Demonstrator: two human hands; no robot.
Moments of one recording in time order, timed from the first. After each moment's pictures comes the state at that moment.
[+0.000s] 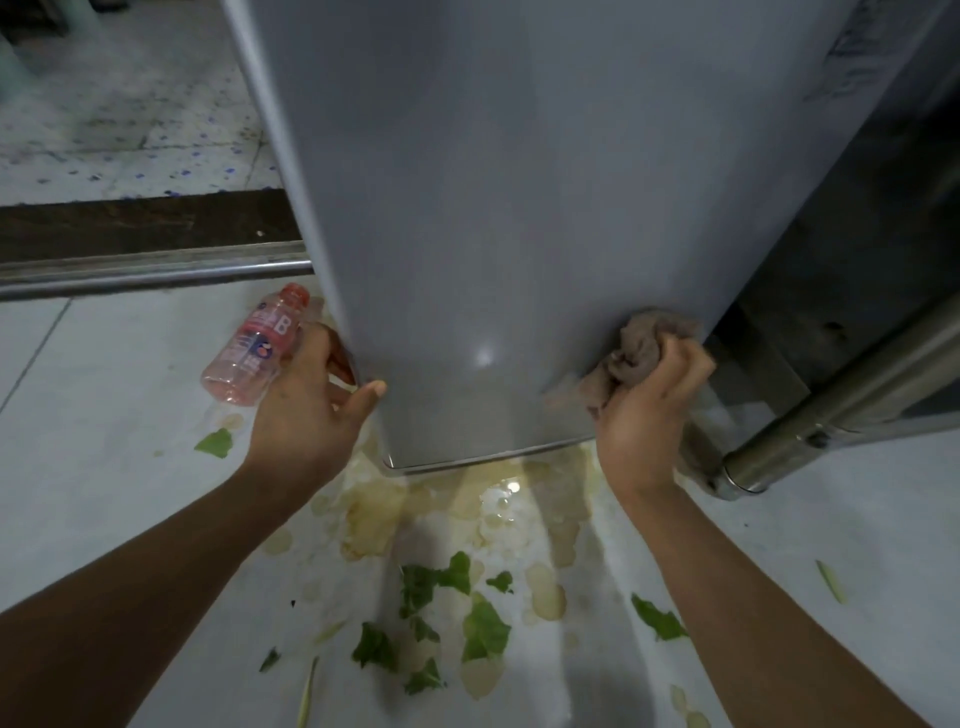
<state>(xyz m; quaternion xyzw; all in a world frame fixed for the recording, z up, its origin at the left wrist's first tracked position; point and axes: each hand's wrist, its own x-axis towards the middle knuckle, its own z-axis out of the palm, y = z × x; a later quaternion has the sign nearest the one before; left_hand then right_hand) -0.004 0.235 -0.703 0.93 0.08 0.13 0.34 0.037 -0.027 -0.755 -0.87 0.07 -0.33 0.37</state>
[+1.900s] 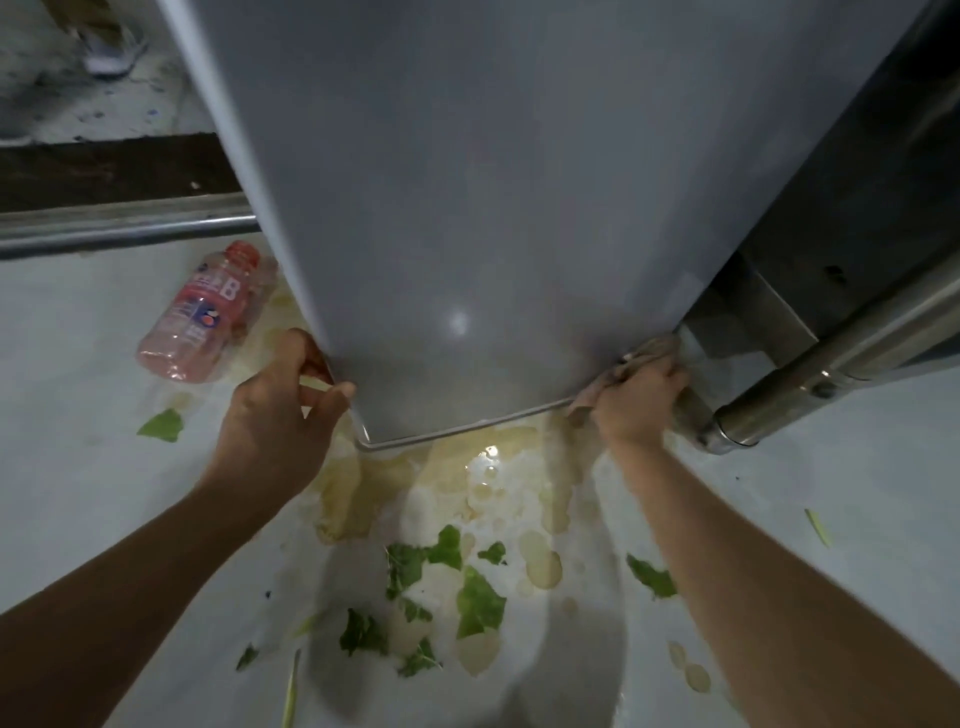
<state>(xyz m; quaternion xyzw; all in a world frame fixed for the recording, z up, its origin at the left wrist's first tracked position) -0.006 0.247 -0.741 0.93 -0.01 0.12 0.35 0.059 -0.041 -0.805 -0.86 0.27 -0.14 0.40</state>
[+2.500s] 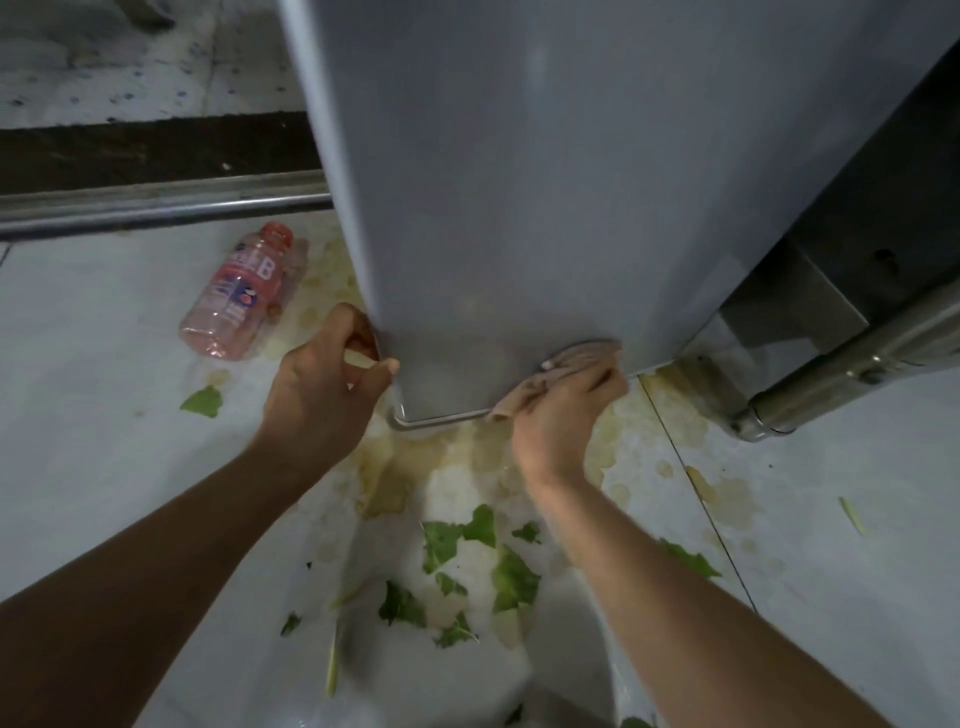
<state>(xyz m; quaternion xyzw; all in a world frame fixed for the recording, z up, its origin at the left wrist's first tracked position) -0.004 0.255 -0.741 0.93 0.00 0.09 0.37 0.010 0.070 -0.804 -0.83 0.20 -0.14 0.50</state>
